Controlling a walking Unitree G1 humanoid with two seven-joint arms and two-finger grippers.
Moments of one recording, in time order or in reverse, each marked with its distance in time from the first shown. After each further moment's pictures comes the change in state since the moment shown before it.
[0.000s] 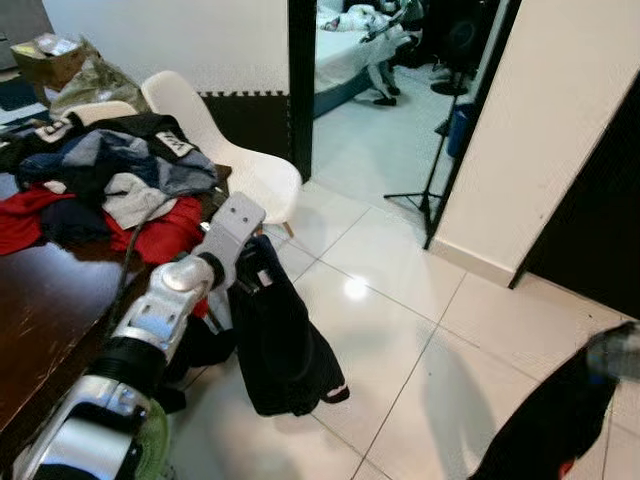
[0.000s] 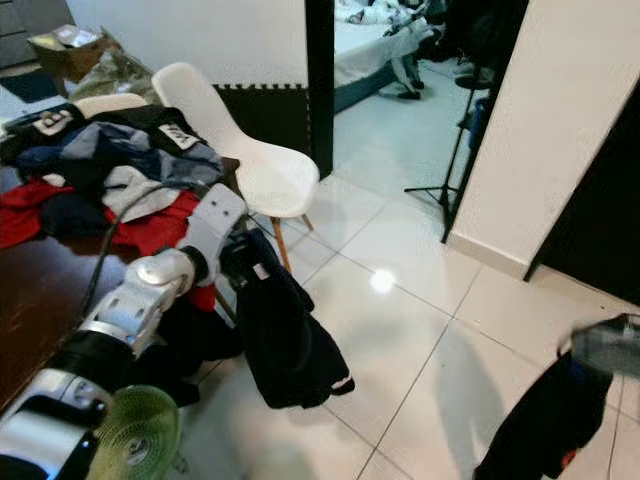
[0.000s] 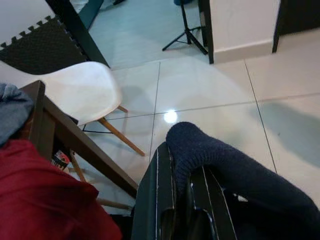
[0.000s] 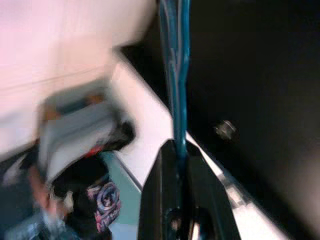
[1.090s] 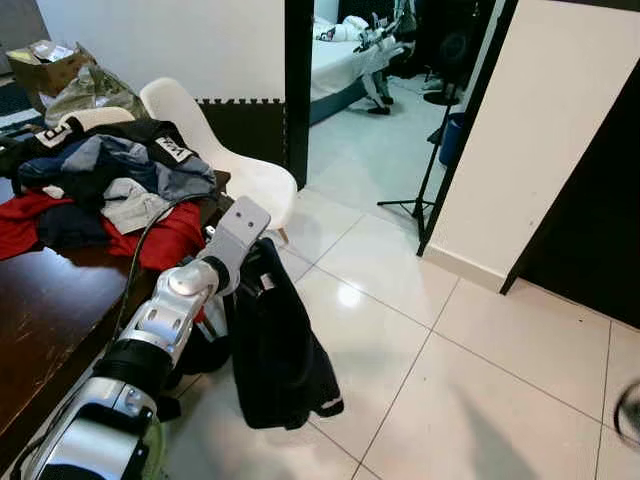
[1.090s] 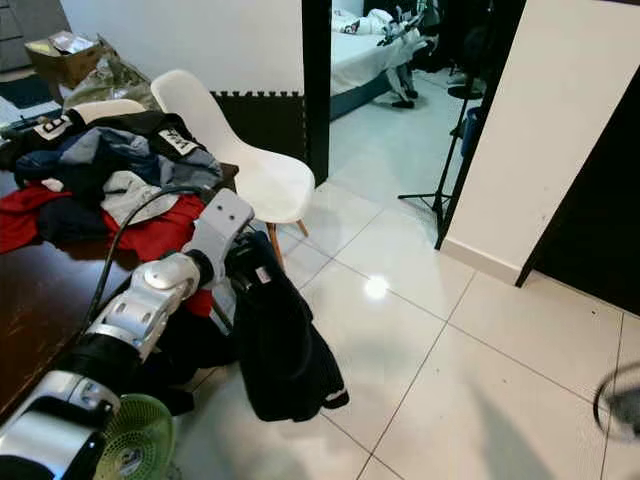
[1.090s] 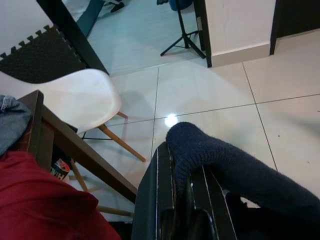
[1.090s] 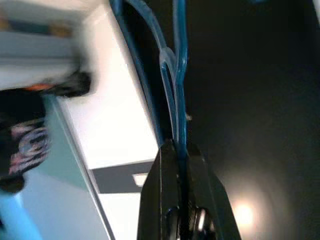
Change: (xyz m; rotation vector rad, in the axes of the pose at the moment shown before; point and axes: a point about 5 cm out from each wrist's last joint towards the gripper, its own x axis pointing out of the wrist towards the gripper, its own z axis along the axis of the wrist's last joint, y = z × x) left arm 0.002 -0.003 -0.002 0.011 -0.001 0.010; right arm 0.000 -0.055 -0.041 -0.284 0.180 -0.262
